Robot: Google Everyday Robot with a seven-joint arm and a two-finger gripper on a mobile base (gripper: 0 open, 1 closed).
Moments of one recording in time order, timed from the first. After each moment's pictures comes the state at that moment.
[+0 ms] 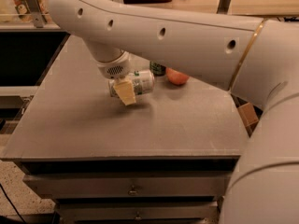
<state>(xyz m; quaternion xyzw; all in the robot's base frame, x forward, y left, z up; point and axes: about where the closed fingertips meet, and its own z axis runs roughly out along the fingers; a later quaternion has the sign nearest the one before) 0.579 0.057 0.845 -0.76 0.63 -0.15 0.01</state>
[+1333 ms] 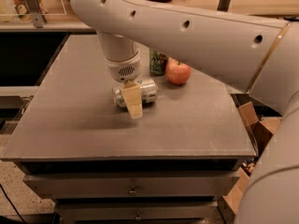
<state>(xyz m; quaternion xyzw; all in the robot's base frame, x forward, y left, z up) 0.553 0.042 0.837 -0.78 0.62 -0.06 0.00</state>
